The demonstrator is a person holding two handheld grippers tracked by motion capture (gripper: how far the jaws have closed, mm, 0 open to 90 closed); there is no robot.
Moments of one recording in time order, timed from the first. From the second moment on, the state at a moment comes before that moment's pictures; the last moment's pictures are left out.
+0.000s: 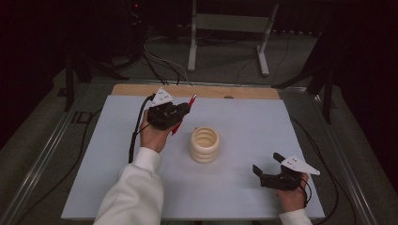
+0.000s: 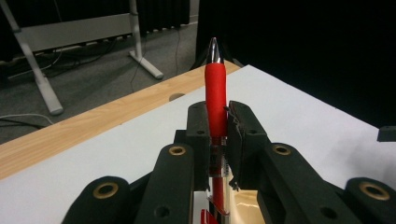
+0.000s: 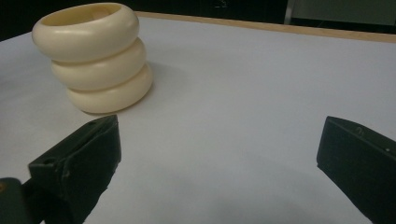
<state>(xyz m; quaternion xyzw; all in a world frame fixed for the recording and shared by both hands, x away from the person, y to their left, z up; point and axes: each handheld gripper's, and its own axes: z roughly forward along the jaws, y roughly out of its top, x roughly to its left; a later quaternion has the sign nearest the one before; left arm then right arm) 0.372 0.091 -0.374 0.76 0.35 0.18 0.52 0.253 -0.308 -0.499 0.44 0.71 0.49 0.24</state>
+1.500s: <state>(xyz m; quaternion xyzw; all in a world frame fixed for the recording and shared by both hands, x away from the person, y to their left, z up) 0.372 0.022 -0.388 0.77 0.31 0.15 0.53 0.254 -0.308 -0.501 0.44 0.72 0.48 0.23</state>
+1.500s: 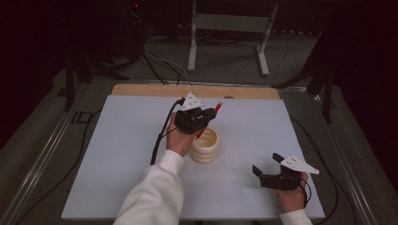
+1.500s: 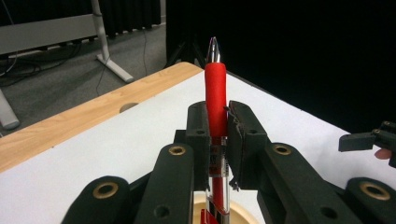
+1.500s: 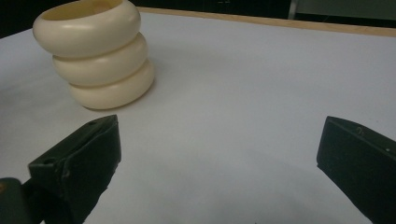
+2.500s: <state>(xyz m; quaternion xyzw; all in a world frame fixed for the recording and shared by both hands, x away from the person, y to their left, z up) 0.379 0.016 -0.417 0.78 0.33 0.17 0.51 0.253 -0.310 -0.501 0.44 0.72 0.48 0.23</state>
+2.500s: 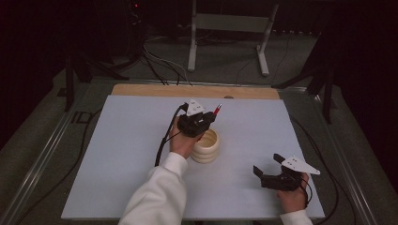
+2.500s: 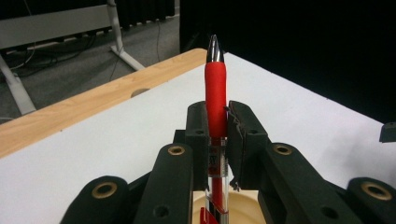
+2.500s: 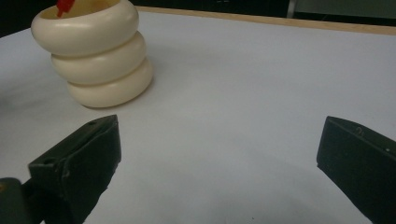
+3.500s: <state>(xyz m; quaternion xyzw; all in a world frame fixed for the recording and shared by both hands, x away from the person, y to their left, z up) 0.364 0.017 -0.447 0.81 0.33 0.15 0.47 0.252 -0.310 -0.501 0.45 0.72 0.48 0.23</state>
